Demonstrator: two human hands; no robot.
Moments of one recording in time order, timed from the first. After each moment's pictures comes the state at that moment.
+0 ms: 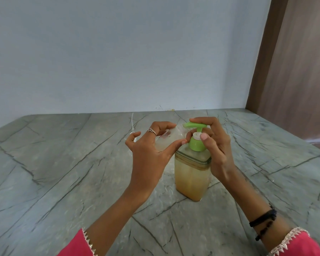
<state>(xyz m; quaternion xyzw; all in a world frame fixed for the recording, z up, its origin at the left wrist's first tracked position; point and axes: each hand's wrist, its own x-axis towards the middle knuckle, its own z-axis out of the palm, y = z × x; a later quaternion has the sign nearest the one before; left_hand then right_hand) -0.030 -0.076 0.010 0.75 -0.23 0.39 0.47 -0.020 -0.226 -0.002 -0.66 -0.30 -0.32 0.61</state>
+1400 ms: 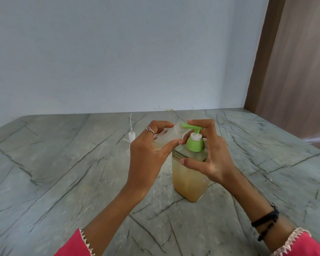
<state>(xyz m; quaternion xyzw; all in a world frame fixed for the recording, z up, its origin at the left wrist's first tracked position) -0.033 -0.072 0.013 0.74 -0.26 0.36 0.51 -0.030 -0.233 0.000 -0.78 -0.30 -0.33 0.44</state>
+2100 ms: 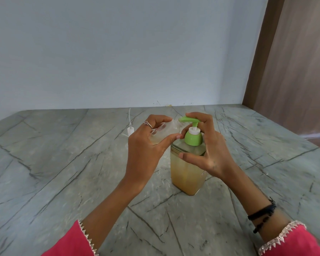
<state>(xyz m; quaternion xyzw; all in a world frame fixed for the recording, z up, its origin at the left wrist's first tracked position) -0.032 -0.070 0.012 0.74 -0.26 0.35 0.52 -0.032 -0.233 0.000 -0.80 -0.29 -0.32 0.42</state>
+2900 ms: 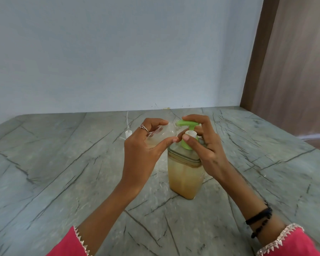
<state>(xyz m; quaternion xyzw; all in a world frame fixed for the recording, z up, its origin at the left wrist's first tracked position) -0.033 -0.070 0.014 0.74 -0.26 0.37 0.50 -0.027 -0.230 -0.003 -0.75 -0.27 -0.32 0.51</state>
